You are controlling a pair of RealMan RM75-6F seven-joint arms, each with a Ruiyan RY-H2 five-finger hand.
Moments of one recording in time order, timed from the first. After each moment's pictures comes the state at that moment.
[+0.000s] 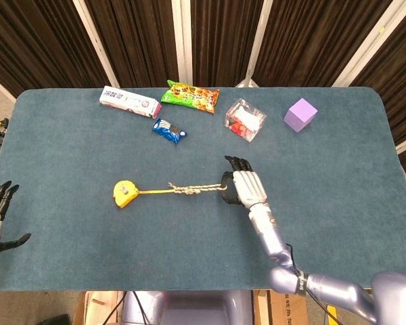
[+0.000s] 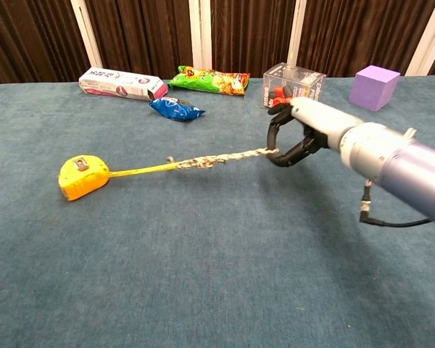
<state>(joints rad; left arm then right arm) -0.10 -1.11 -0.05 -1.60 1.45 1.45 -0.01 0.71 -1.73 0.36 -1.43 -0.96 0.99 -0.25</state>
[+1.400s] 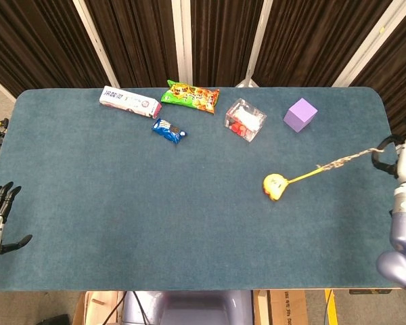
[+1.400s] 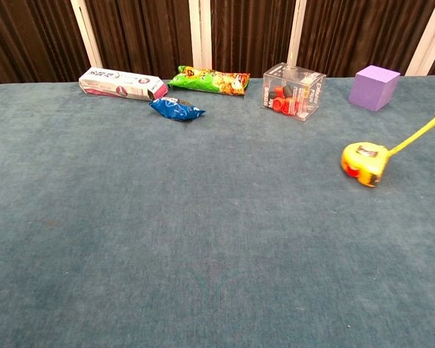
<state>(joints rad) -0.08 -1.12 -0.04 -1.61 1.48 1.49 0.04 0.47 -1.11 0.46 -1.48 -0.67 1.08 -0.11</state>
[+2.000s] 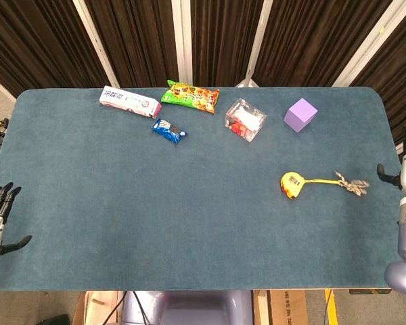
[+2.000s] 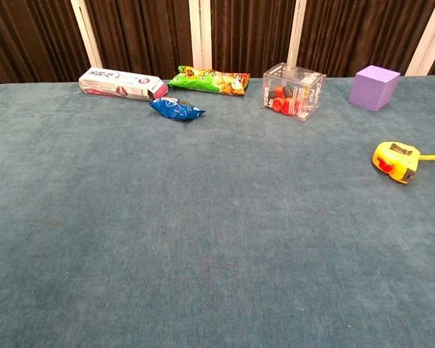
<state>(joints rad) -0.08 -1.12 -0.04 -1.61 1.49 1.50 0.05 0.44 -1.07 0.37 -1.54 -0.73 1.10 -0.17</state>
